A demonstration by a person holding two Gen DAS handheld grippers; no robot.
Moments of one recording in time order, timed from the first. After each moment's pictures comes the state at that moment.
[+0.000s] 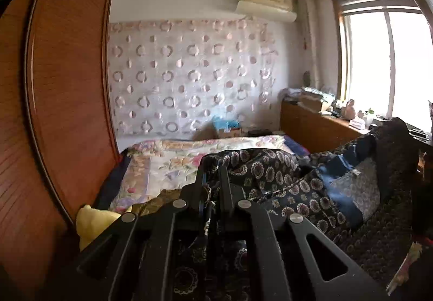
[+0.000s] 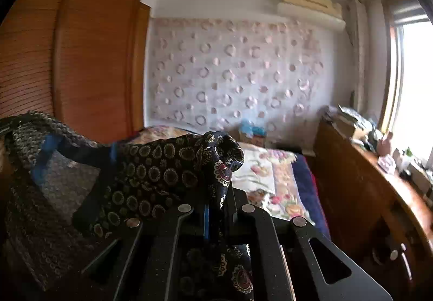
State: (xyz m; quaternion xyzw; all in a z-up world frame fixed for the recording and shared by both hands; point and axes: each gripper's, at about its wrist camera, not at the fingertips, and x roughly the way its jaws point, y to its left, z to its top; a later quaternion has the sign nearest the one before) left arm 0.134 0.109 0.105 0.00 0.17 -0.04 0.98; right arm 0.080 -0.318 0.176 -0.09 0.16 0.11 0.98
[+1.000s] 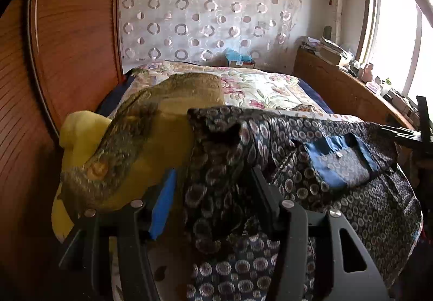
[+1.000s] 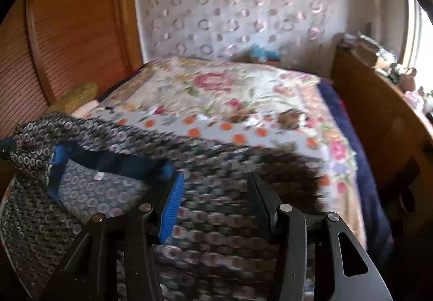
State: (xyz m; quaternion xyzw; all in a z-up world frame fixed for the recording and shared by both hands) left arm 0.120 0.122 -0.051 -0.05 0.33 -0.02 0.94; right arm 0.157 -0.152 0.037 -0.06 0.34 0.13 0.93
